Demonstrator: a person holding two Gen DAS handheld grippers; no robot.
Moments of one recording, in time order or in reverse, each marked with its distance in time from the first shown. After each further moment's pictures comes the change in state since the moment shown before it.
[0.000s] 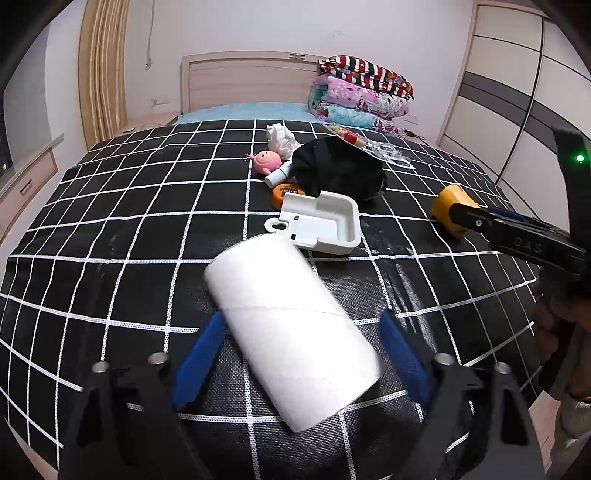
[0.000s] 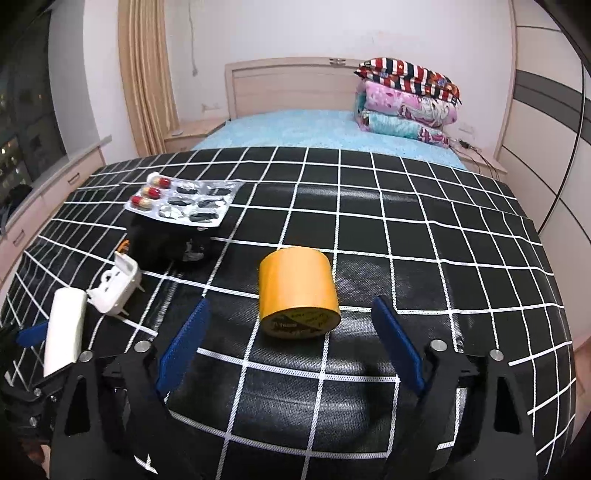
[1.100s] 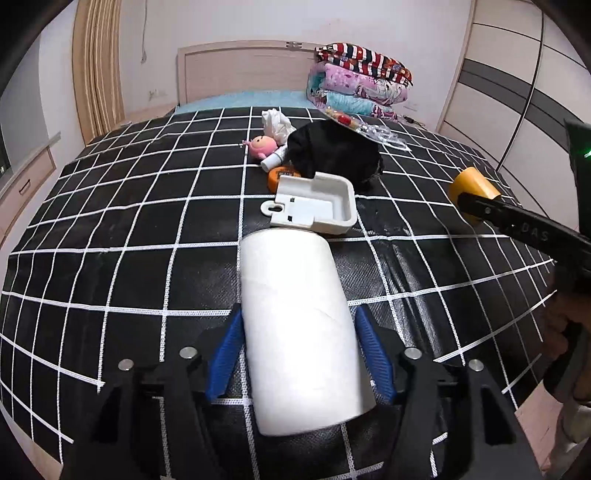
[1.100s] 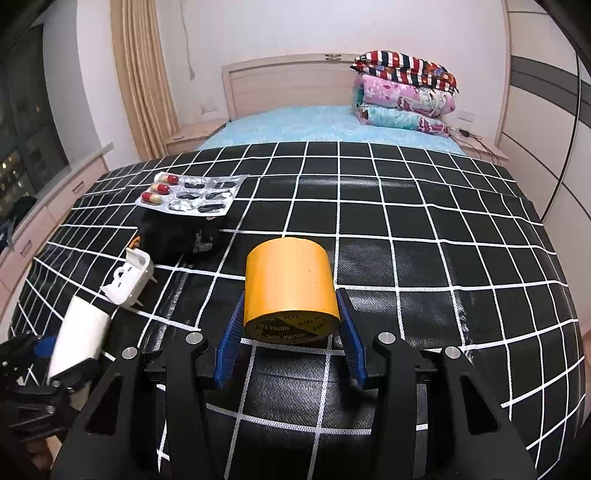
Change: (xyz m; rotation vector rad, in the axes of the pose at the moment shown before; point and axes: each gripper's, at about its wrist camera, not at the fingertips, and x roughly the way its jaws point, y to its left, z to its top) left arm 0.001 -0.007 -0.004 0.032 0.044 0.010; right arm -0.013 0.002 -0.011 0.048 0.000 0.033
